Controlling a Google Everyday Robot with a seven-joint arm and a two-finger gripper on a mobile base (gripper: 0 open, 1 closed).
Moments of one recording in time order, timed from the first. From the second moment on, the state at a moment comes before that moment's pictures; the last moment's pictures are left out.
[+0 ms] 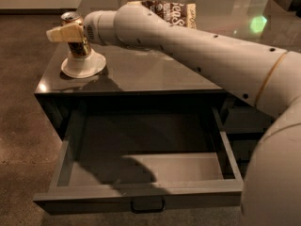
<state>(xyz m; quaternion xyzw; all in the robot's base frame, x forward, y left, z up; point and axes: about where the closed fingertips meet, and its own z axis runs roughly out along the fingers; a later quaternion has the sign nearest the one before) 0.719 0.205 0.958 -0.31 0.72 0.31 0.54</state>
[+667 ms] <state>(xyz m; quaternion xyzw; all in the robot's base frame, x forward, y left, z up) 0.722 0.246 0.948 -0.32 0.72 0.31 0.54</state>
